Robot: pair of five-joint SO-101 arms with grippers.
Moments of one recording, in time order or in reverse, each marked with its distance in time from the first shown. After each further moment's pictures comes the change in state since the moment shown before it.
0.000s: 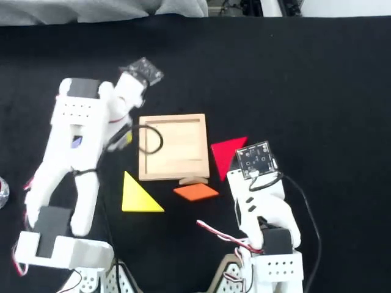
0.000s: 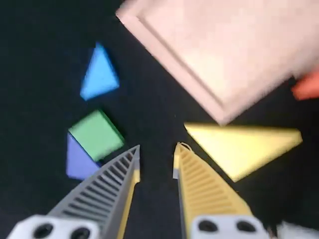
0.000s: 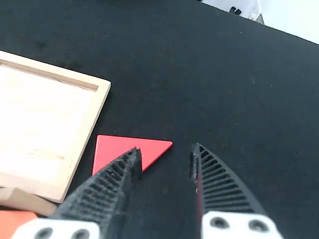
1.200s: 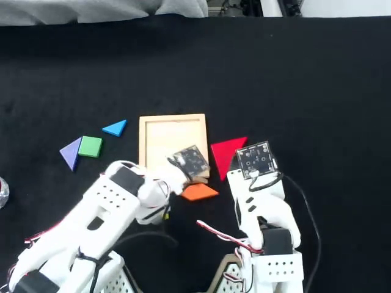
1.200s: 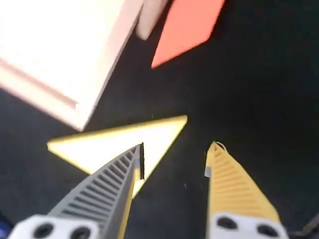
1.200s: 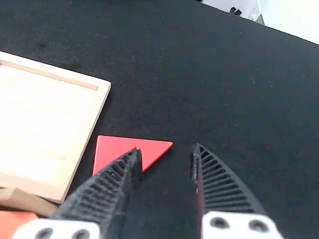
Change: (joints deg) left arm 26.9 -28.9 50.1 -25.8 11.3; right arm 0.0 0.0 0.0 0.0 0.0
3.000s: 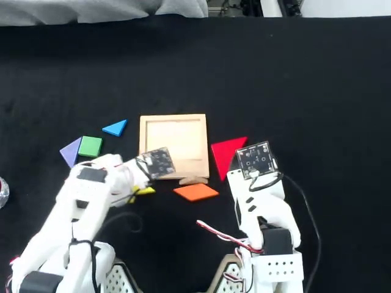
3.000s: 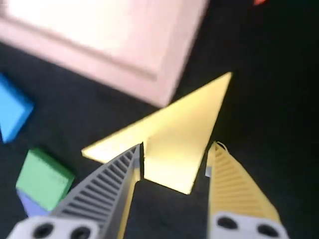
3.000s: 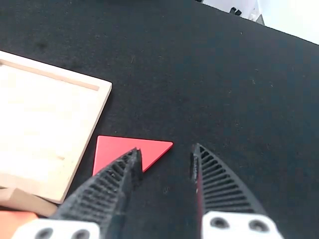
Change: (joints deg) left arm -25.4 2.9 9.8 -20.8 -33.8; right arm 0.0 0.0 0.0 0.0 0.0
